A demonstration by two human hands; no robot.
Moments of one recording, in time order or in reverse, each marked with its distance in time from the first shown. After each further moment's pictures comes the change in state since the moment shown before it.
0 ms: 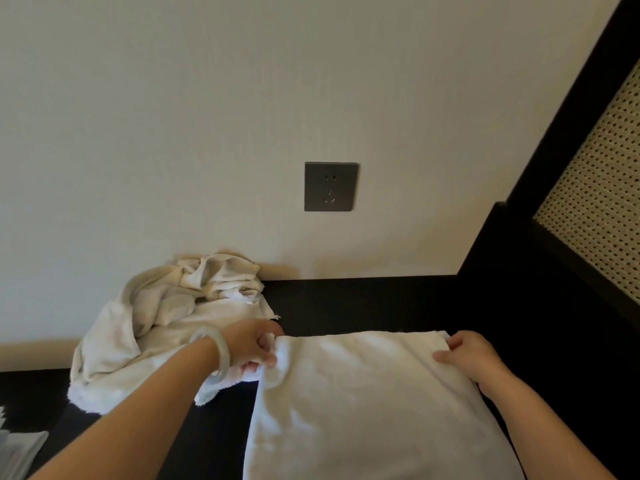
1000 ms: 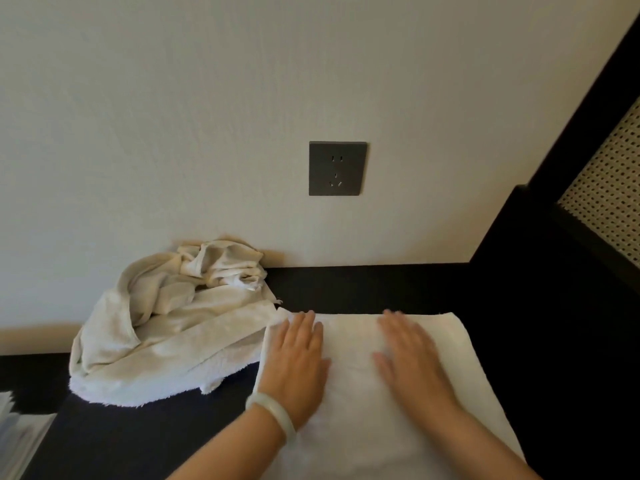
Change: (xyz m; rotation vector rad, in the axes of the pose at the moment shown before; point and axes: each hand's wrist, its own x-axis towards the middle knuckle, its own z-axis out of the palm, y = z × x) left_hand -0.001 0.029 0.108 0.727 0.527 0.193; right_hand -0.053 -0.020 0.076 -0.369 0.104 -0.764
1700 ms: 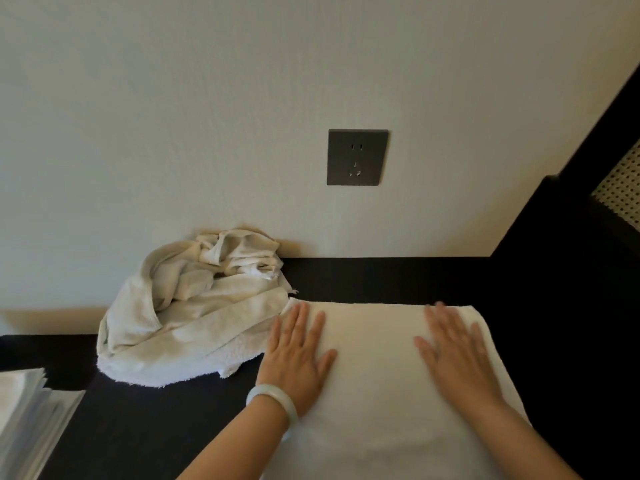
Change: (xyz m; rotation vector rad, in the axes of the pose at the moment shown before) left_hand -0.010 -0.023 0.024 0.046 -0.078 -0.105; right_hand 0.001 0.047 0.008 -0.281 -0.094 0.226
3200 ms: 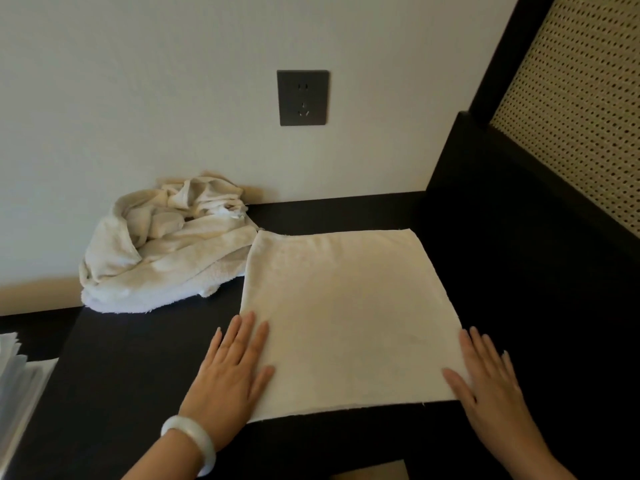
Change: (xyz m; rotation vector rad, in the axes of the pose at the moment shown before) left_hand -0.167 -0.027 0.004 -0.142 -0.026 0.180; right_hand -0.229 0.063 -0.006 0.195 -0.073 0.175
